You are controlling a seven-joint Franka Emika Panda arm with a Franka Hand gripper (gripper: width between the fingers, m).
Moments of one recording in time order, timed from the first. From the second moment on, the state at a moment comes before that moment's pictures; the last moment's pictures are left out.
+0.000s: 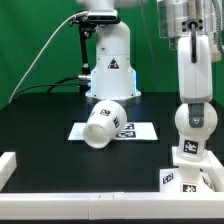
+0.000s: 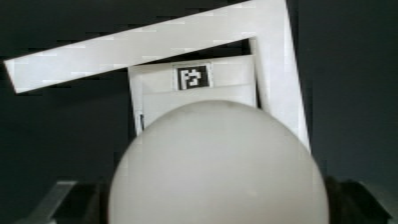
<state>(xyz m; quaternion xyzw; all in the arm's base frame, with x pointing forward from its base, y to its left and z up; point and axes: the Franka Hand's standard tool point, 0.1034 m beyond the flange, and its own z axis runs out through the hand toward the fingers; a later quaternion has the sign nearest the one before) 0.624 0.095 0.127 -0.62 0.78 0.02 0.06</state>
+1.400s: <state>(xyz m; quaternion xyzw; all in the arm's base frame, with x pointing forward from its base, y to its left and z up) 0.622 0.089 0.176 -0.68 0.73 0.02 0.09</state>
